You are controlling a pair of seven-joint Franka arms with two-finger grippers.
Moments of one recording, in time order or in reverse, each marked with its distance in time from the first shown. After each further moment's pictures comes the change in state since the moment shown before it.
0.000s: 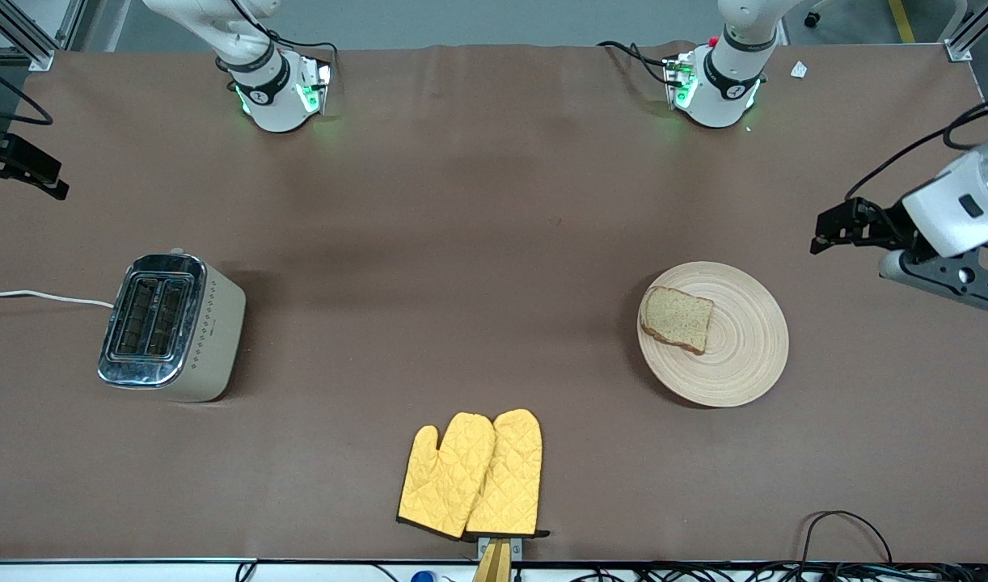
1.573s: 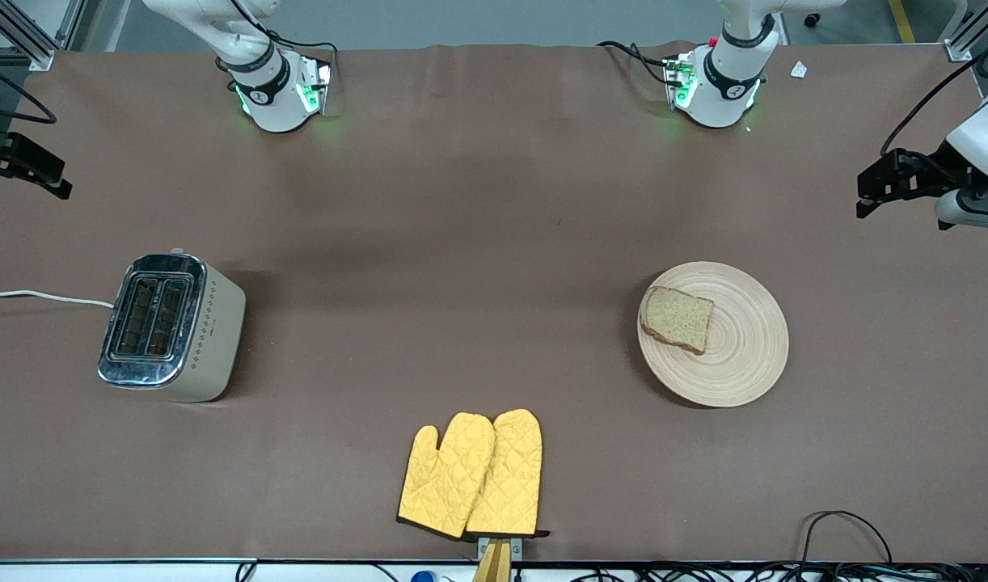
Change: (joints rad) left arm -0.653 -0.225 0.808 -0.126 -0.069 0.045 0.020; right arm 0.002 0.000 0.009 0.003 0.000 -0.002 0.000
